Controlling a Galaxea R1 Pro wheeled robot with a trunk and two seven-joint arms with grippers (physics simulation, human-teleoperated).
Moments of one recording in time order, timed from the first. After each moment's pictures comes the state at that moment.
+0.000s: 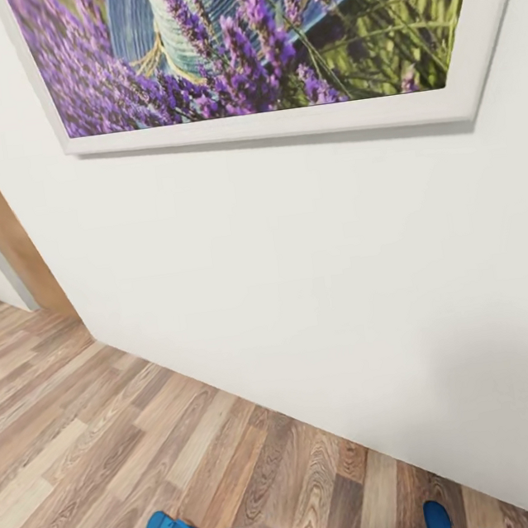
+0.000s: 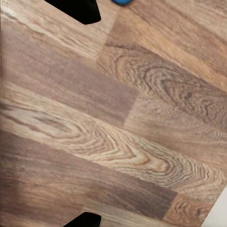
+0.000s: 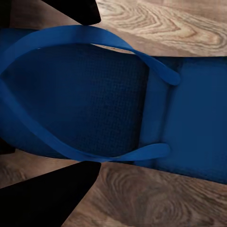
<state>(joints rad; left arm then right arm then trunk) -0.37 -0.06 -0.14 -0.21 0.16 -0.18 -0.14 -0.41 -0.23 -0.09 -0.03 -0.12 -0.04 0.46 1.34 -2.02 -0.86</state>
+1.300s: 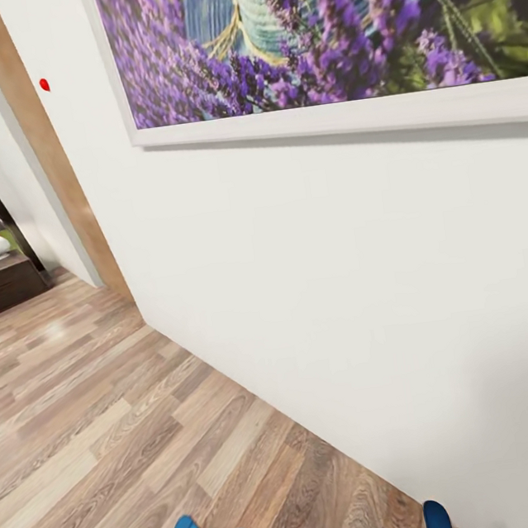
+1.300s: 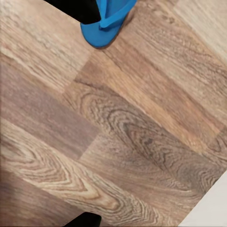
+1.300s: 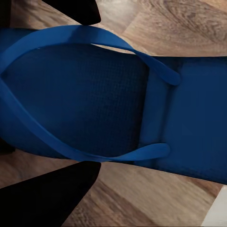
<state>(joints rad) -0.38 -0.06 -0.14 -0.21 0.16 -0.18 -0.14 -0.41 -0.23 -0.09 -0.03 -0.12 -0.04 0.46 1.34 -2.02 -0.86</state>
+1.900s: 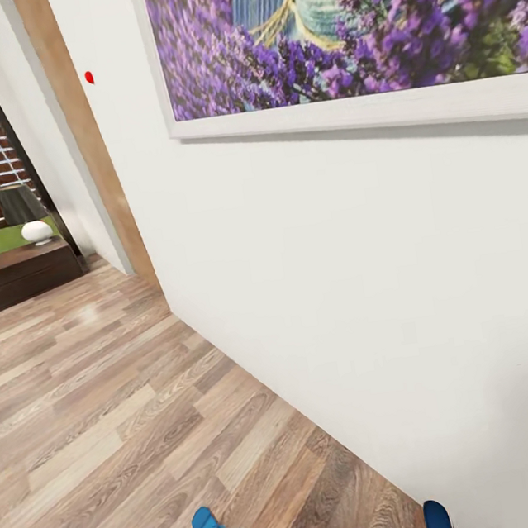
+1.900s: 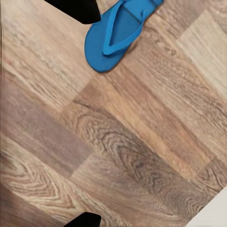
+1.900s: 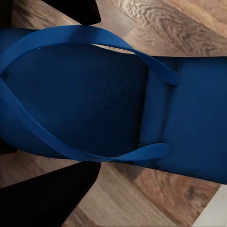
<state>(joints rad) -0.37 -0.06 -0.14 -0.21 0.16 -0.18 -0.14 -0.41 -0.23 -0.09 -0.03 -0.12 -0.04 0.46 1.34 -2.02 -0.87</state>
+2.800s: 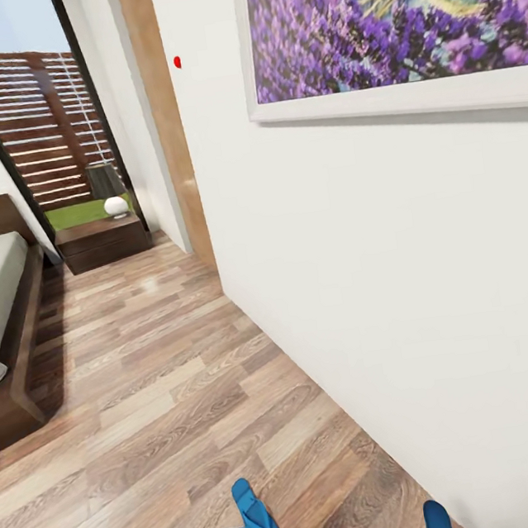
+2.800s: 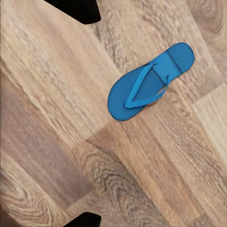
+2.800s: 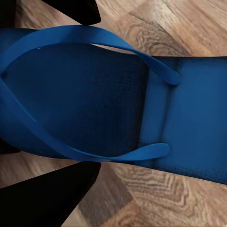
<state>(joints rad) -0.37 -0.06 -0.14 -0.21 0.16 -0.18 -0.14 -0.41 -0.23 -0.09 -0.03 -0.12 -0.04 0.46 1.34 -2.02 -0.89</state>
